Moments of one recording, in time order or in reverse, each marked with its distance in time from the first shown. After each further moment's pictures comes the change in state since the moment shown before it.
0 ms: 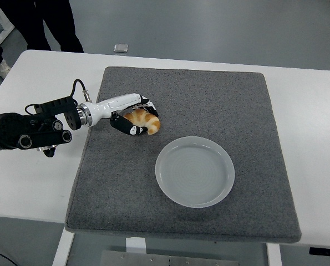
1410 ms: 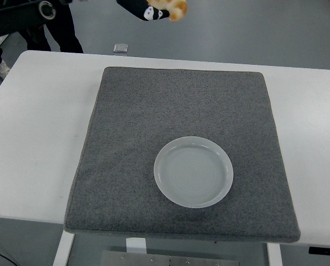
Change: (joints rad) left arm -0.542 0.037 -0.067 -0.025 -0.021 -0.198 0.058; right arm 0.001 0.000 0.001 0.000 0.000 0.003 0.000
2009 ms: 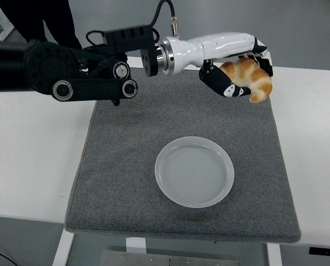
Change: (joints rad) left arm 0.079 -0.212 0.006 -0.248 0.016 0.229 0.037; right arm -0.001 0.000 -0.001 0.000 0.000 0.000 0.000
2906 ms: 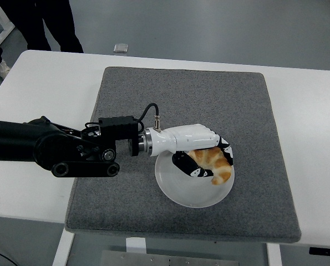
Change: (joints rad) left arm 0.418 0.002 -0.001 -0.001 0.381 0.065 -0.026; right arm 0.000 0.000 0.000 -0.002 0.000 0.001 0.000
